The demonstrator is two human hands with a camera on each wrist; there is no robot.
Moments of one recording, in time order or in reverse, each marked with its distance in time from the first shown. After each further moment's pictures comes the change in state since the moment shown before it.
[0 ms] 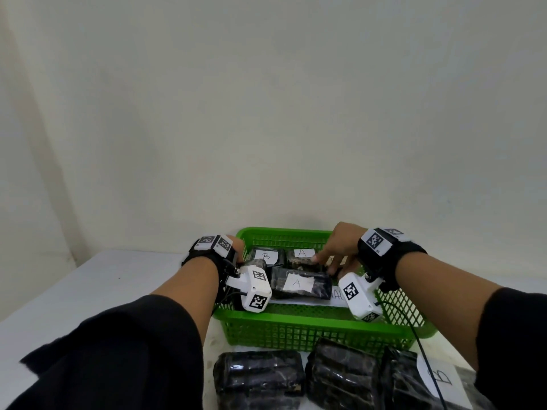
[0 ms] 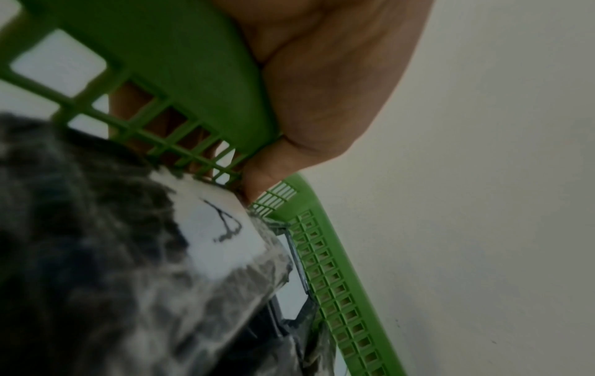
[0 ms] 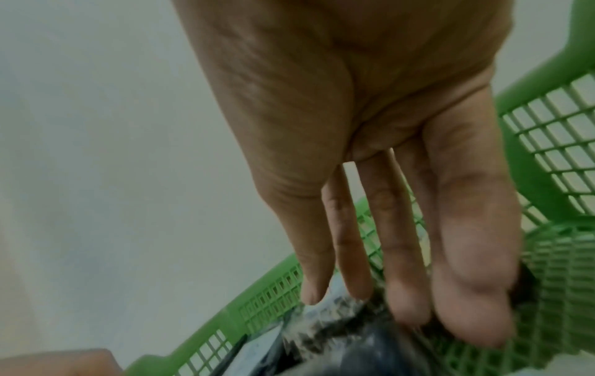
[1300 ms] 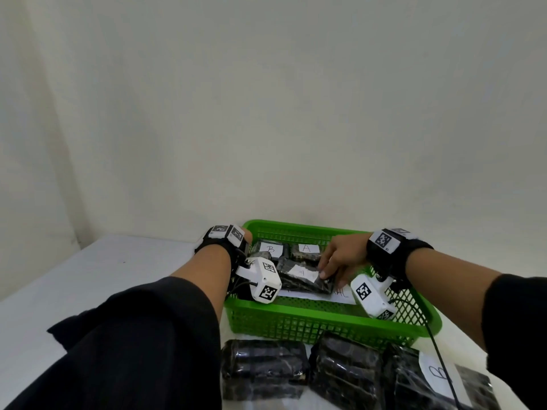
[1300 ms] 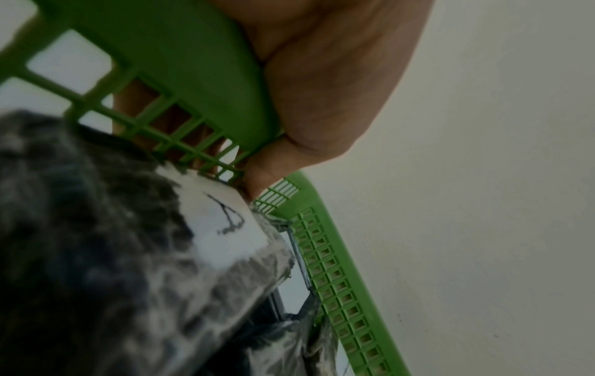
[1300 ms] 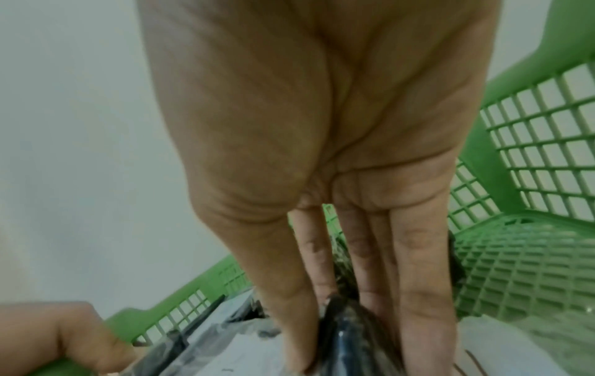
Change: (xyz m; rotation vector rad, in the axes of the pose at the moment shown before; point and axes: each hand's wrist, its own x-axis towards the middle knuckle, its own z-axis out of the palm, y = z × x) left_hand 0.028 -0.003 0.011 0.049 0.021 0.020; right_hand 0.008 0.011 0.011 -0.035 -0.275 -0.096
